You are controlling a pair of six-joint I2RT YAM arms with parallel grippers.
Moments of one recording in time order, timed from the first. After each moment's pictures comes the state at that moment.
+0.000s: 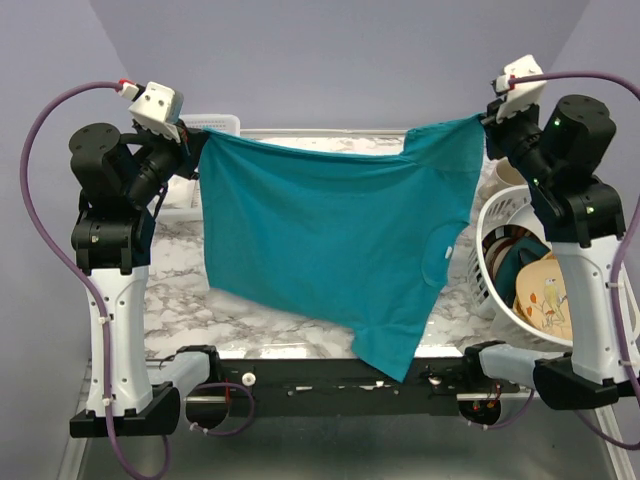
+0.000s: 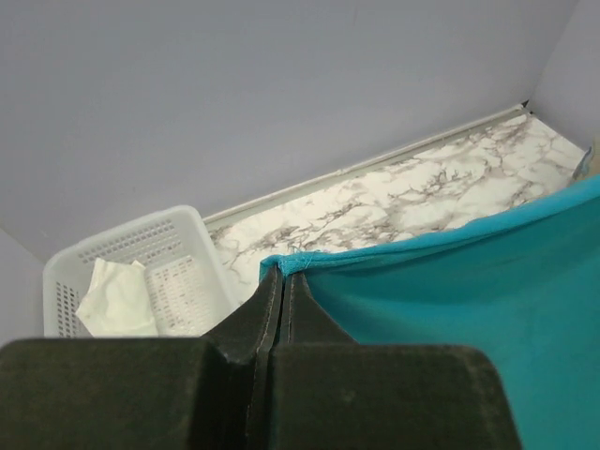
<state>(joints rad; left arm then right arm) 0.03 1.07 1.61 -0.57 0.45 0.06 0.21 1.20 1.77 -0.66 -0.04 -0.40</state>
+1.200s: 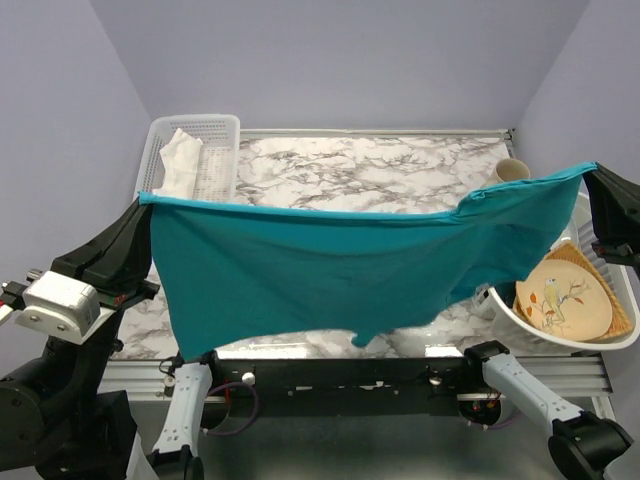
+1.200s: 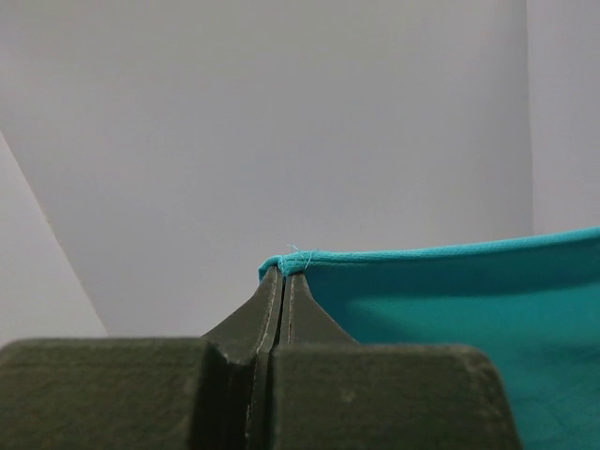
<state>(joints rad) 0.15 0.60 1.73 -0.53 0.48 -0.05 0.26 0.82 2.01 -0.77 -0.19 -0.31</state>
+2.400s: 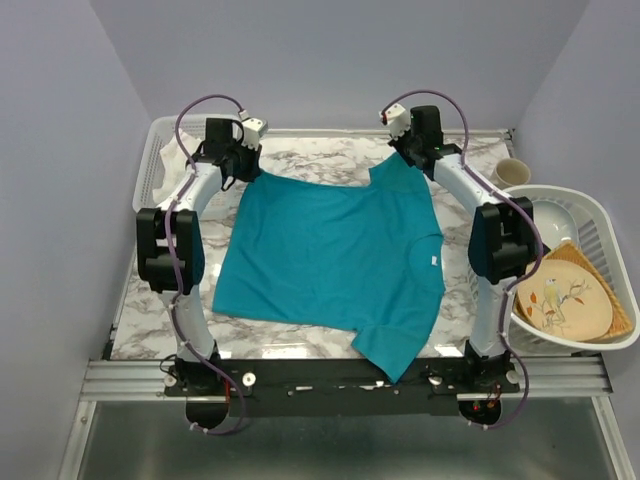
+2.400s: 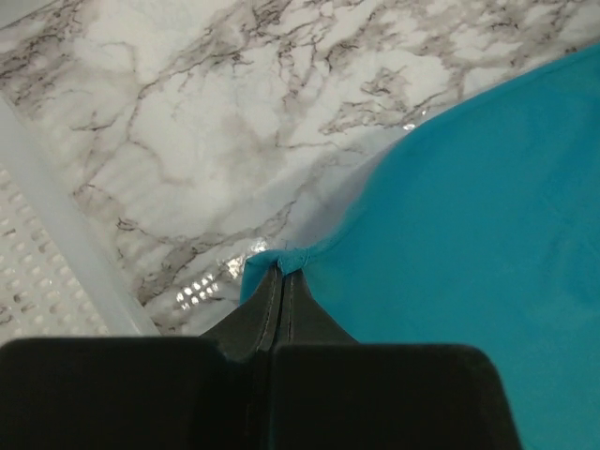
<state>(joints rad) -0.07 1.94 1.55 -0.32 0.38 0.24 0.25 2.04 1.71 -0.24 0.05 -0.59</state>
